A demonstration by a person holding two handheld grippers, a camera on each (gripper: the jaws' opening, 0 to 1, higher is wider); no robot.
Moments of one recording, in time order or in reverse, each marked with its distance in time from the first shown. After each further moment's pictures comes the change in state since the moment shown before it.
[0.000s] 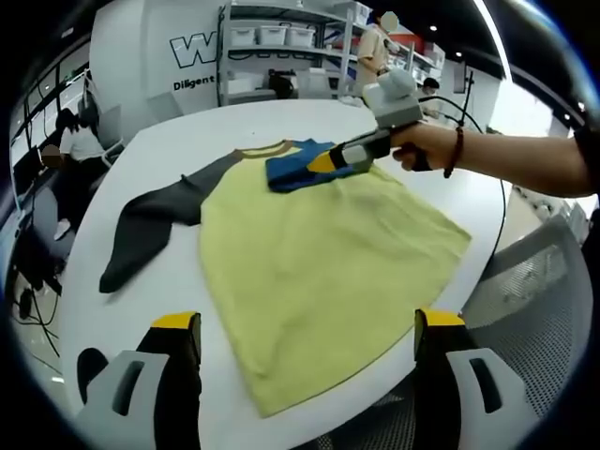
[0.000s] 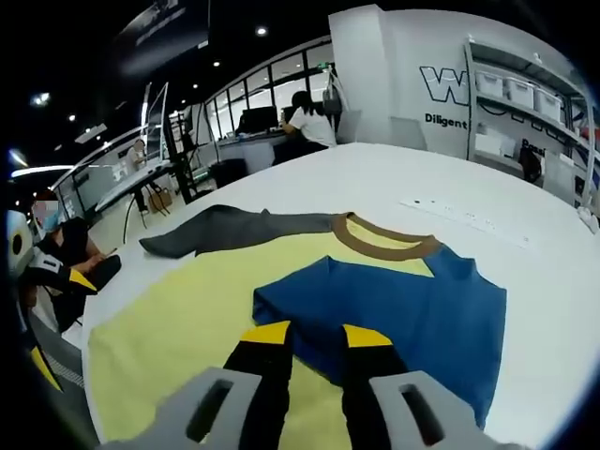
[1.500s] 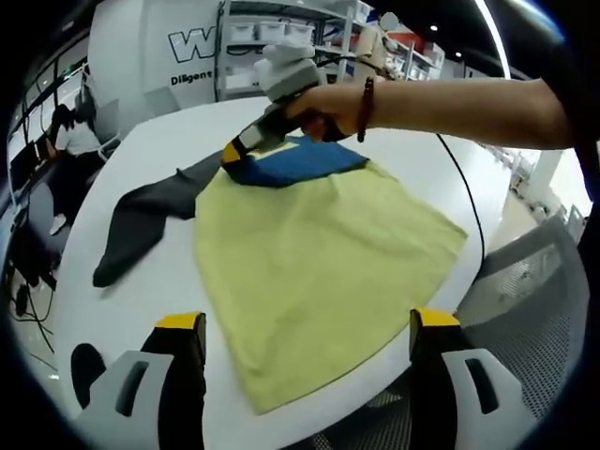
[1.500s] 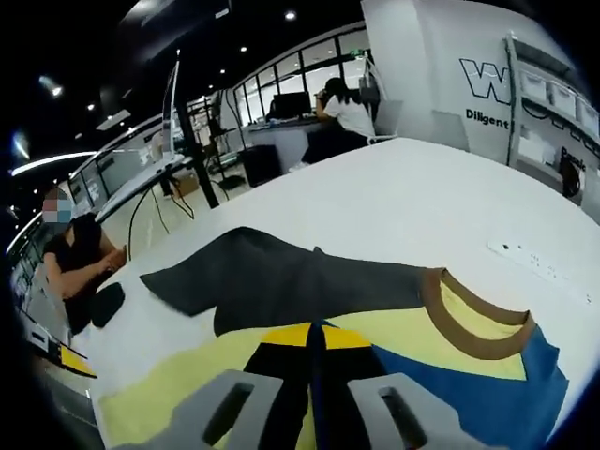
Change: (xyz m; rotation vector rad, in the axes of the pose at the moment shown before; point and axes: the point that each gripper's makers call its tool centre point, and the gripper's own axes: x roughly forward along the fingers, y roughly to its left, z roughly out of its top) left arm 0.002 -0.004 -0.006 -0.016 0.016 -0.023; right arm 0.103 0.071 0.061 -0.044 0.078 0.136
